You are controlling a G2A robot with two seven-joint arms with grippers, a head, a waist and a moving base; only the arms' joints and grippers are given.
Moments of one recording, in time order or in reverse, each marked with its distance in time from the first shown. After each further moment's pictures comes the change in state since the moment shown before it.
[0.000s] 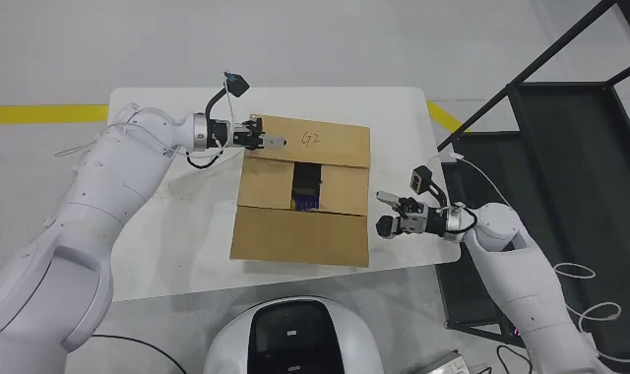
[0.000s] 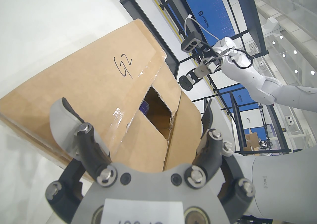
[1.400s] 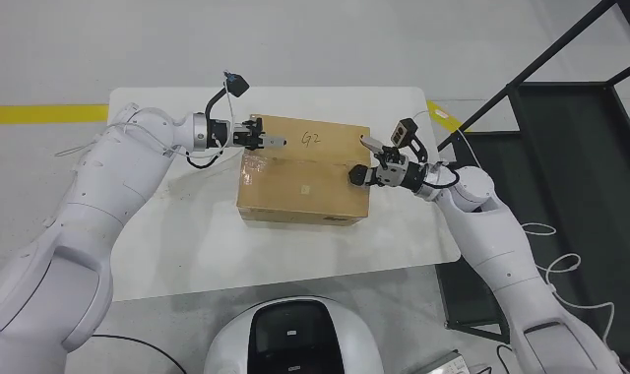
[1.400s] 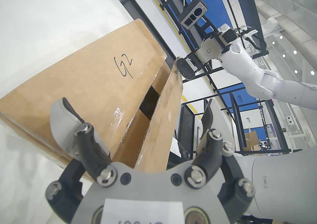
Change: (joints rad) left arm 0.000 0.000 0.000 0.000 0.000 0.000 0.000; right arm 0.306 -0.061 -0.172 0.142 0.178 -0.110 -0.165
